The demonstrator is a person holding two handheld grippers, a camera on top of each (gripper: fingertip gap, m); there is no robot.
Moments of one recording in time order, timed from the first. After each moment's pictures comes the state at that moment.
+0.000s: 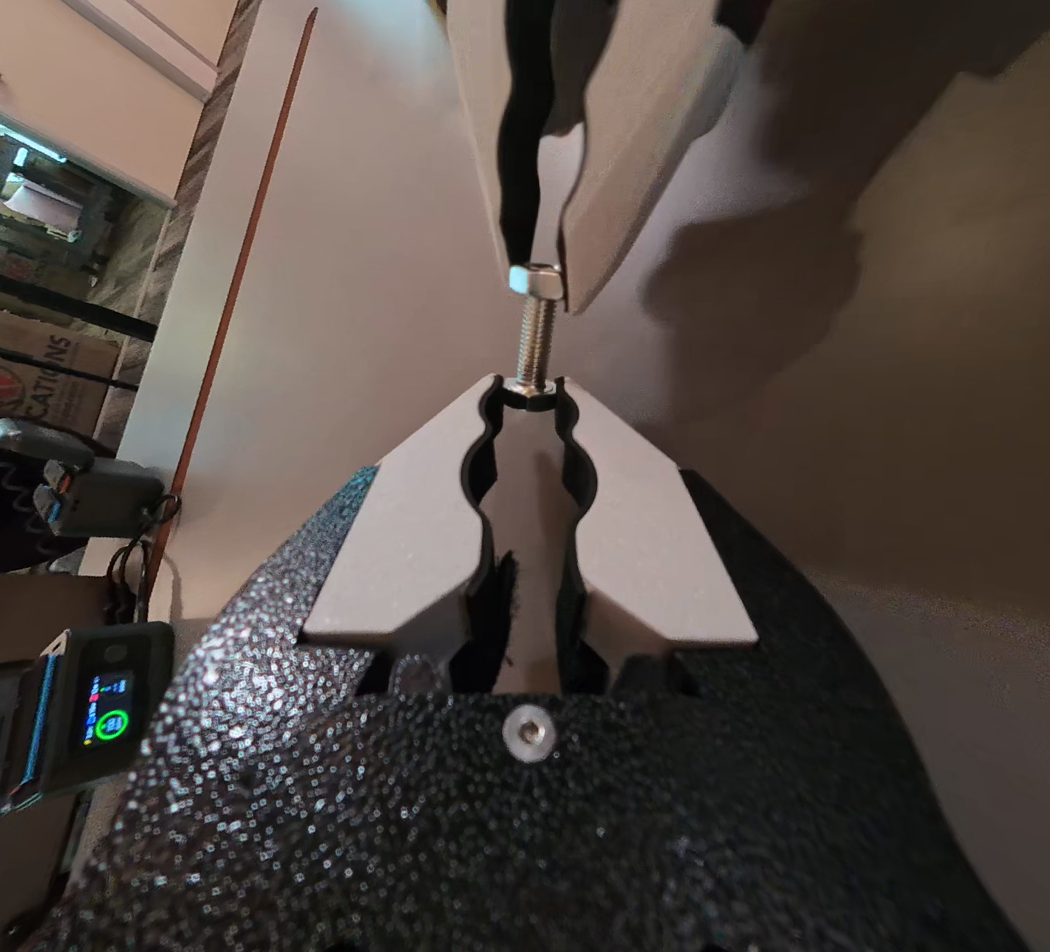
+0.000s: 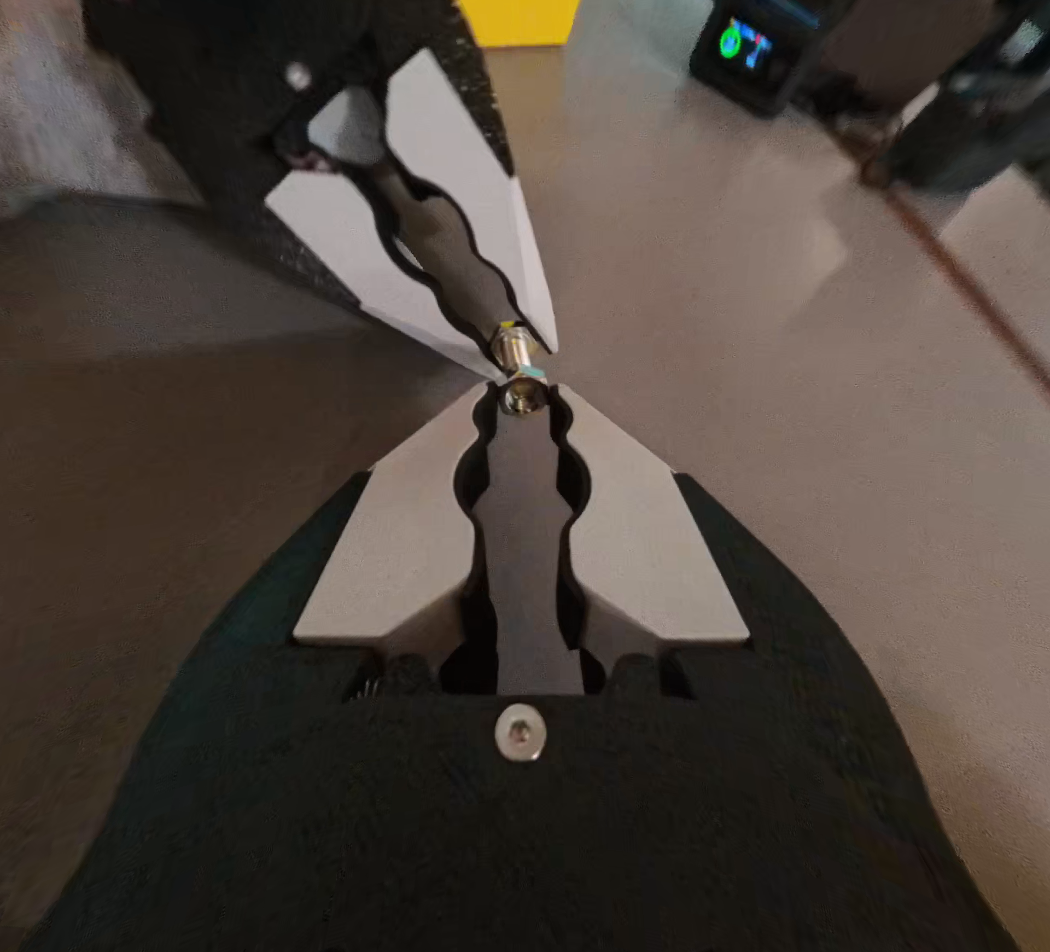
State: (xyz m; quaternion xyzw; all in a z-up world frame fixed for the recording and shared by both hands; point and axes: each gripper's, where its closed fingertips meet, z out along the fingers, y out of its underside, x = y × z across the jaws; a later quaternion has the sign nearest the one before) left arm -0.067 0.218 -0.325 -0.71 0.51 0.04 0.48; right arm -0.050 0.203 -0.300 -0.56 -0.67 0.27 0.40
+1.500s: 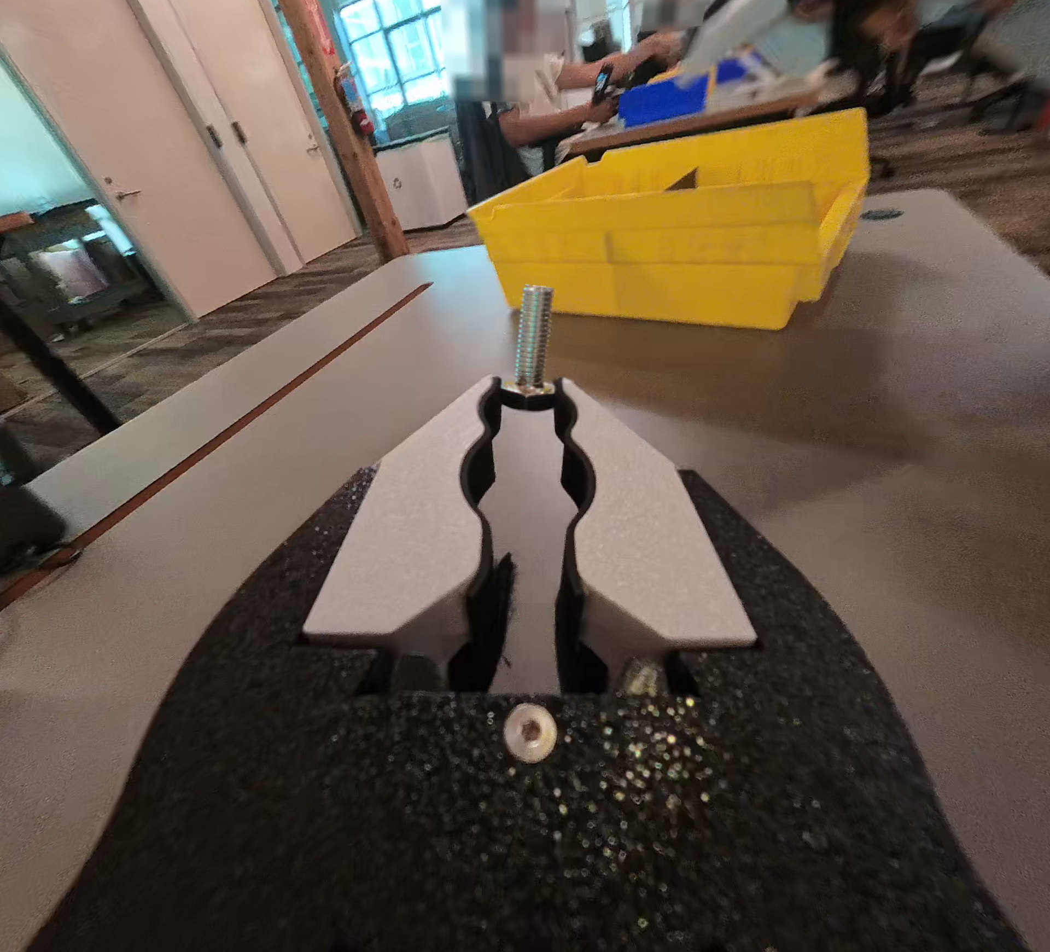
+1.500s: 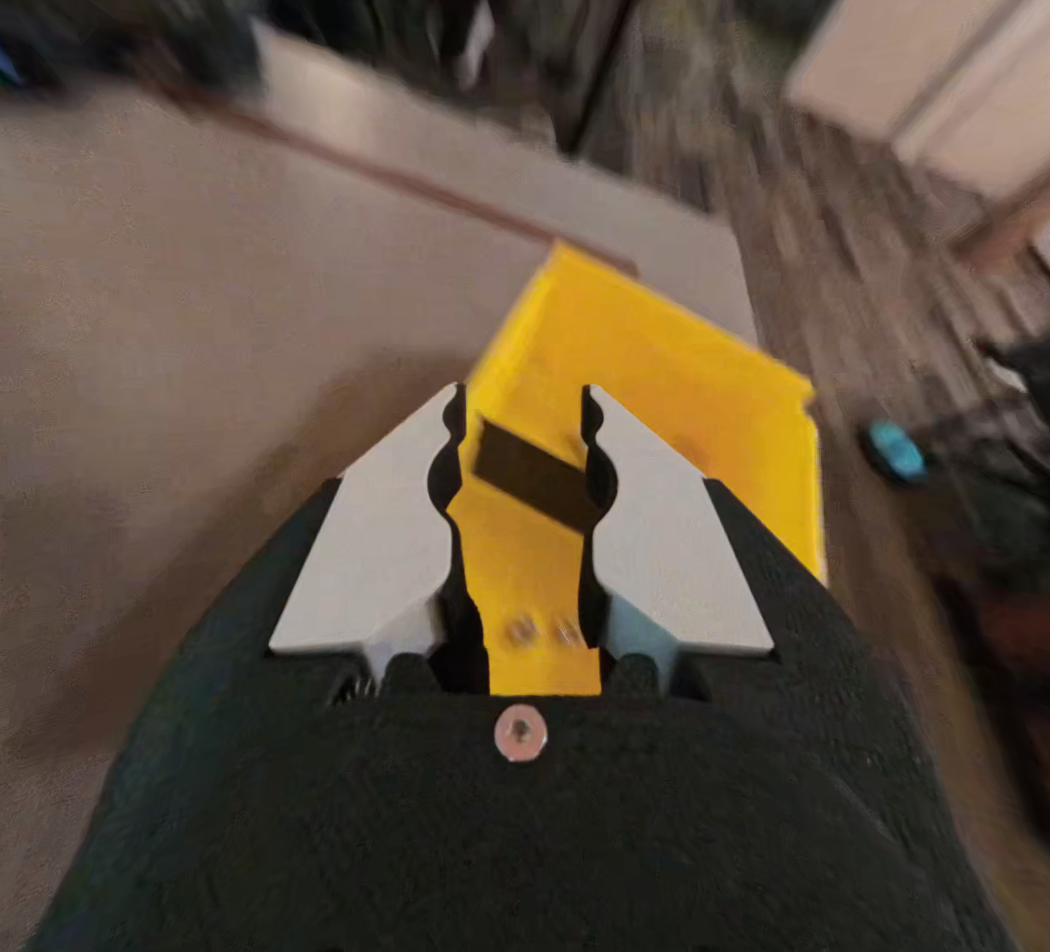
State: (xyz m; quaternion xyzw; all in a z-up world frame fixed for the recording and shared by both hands) left arm -0.047 0.204 -0.238 -0.65 0.33 -0.17 0.67; right arm 0.173 0.299 -0.156 -0.76 -0.32 0.05 0.55
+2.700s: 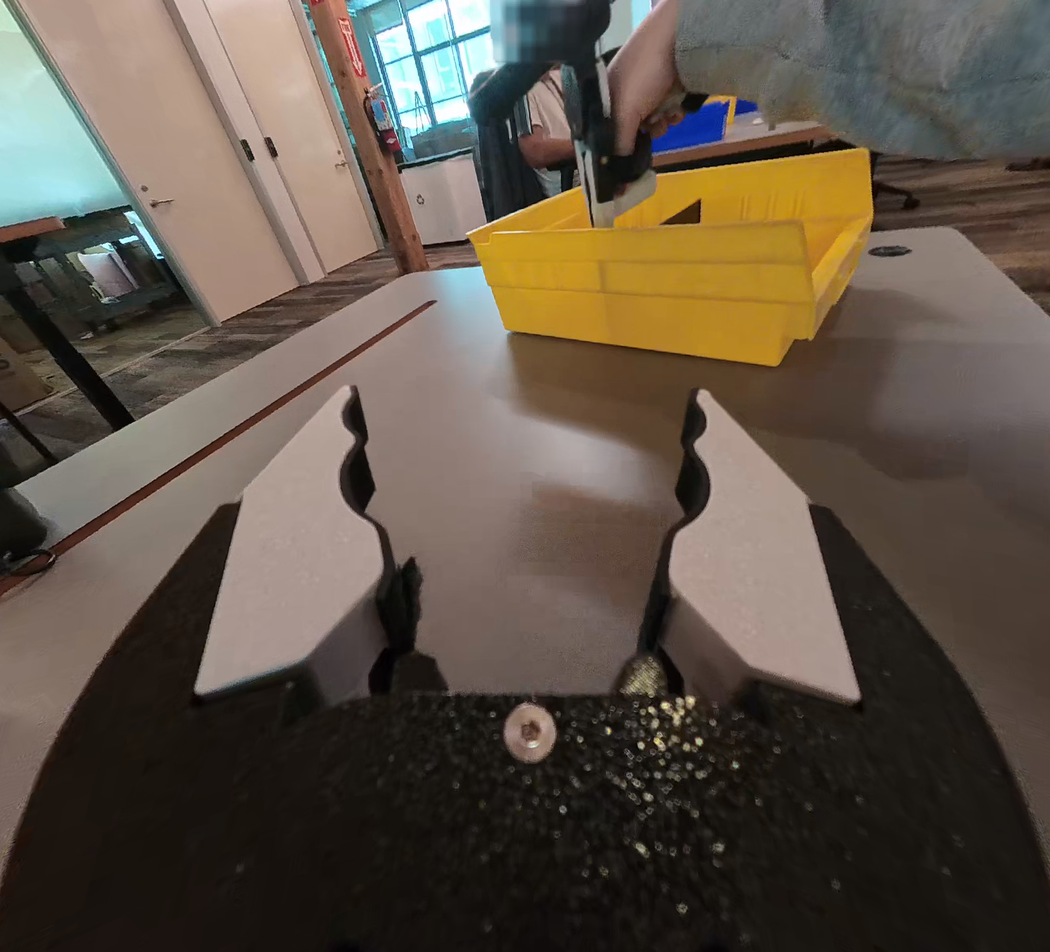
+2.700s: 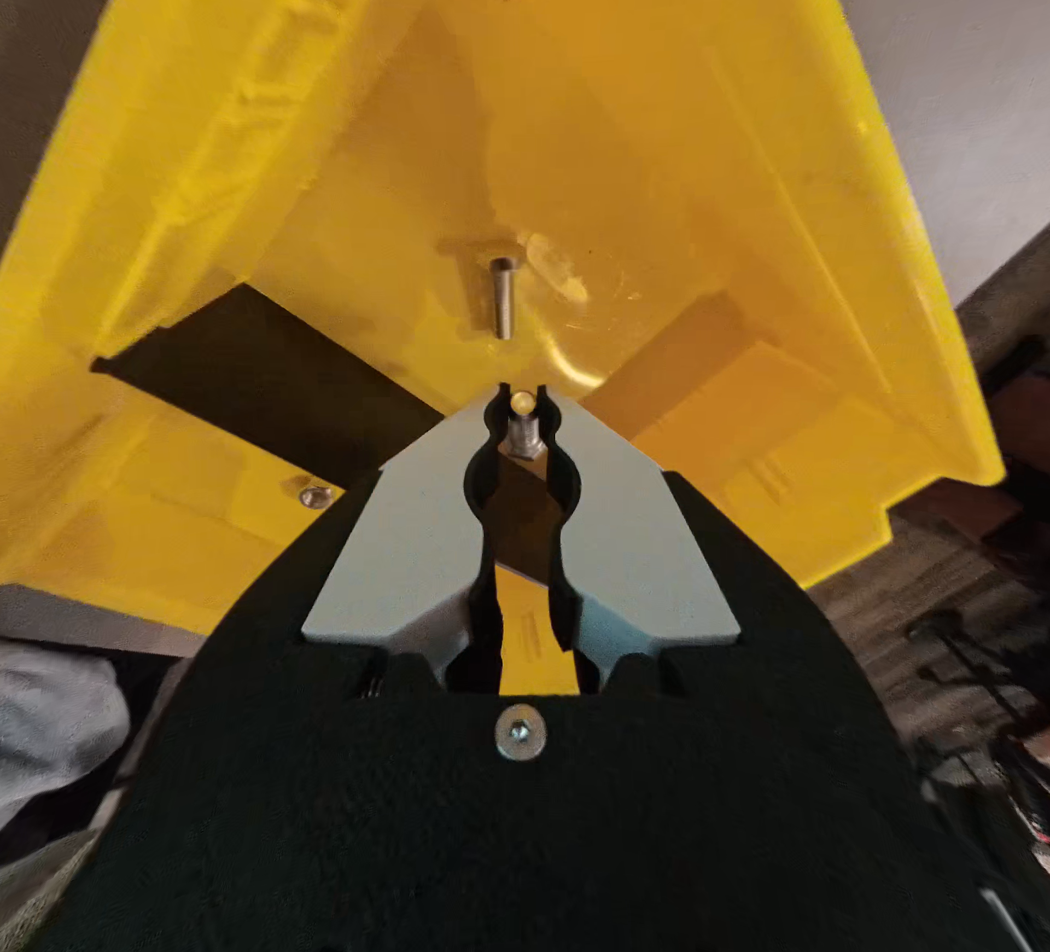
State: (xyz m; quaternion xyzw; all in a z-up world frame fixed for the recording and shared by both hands) left arm -0.025 0.203 -0.233 -0.64 0.30 -0.17 0.68; right arm 0.237 0.407 -0.289 -0.88 -0.47 -0.06 0.01
